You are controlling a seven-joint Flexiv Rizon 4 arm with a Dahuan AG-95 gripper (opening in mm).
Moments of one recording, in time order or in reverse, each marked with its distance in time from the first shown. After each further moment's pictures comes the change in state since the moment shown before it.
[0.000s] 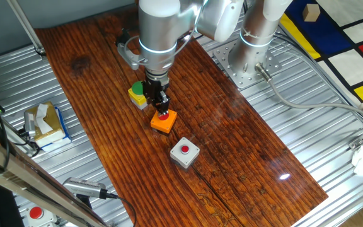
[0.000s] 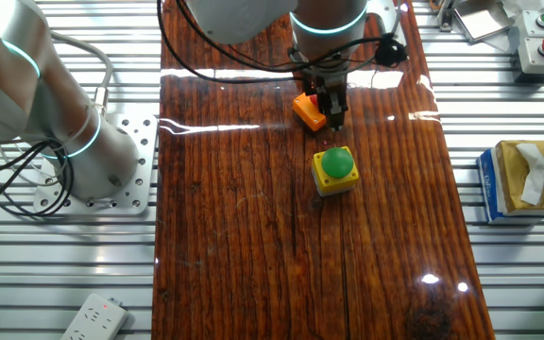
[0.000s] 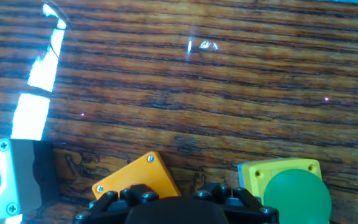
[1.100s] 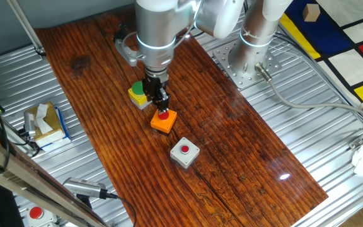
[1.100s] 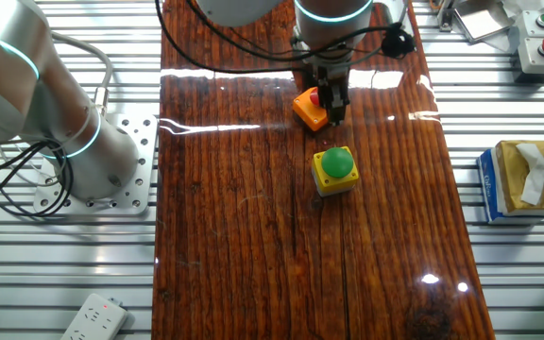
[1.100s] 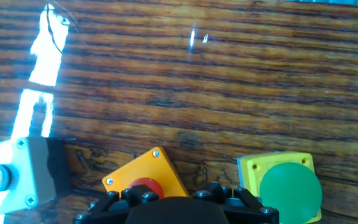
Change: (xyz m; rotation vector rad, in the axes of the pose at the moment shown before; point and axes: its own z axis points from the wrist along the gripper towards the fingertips) arm -0.001 0.002 -0.017 -0.009 0.023 0.006
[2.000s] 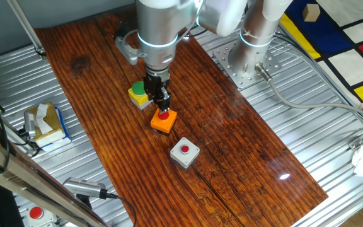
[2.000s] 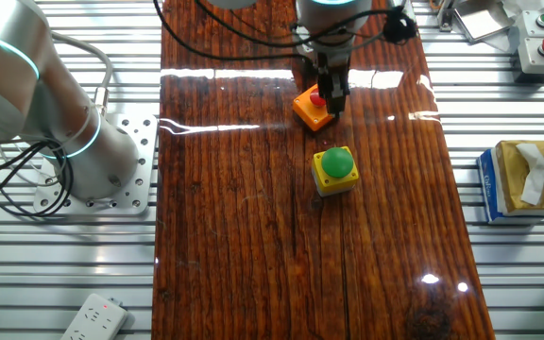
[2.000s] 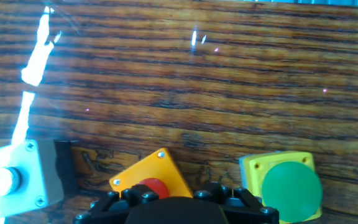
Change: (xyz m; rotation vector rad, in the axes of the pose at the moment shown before) arm -0.002 0.004 -0.019 0.001 0.013 0.007
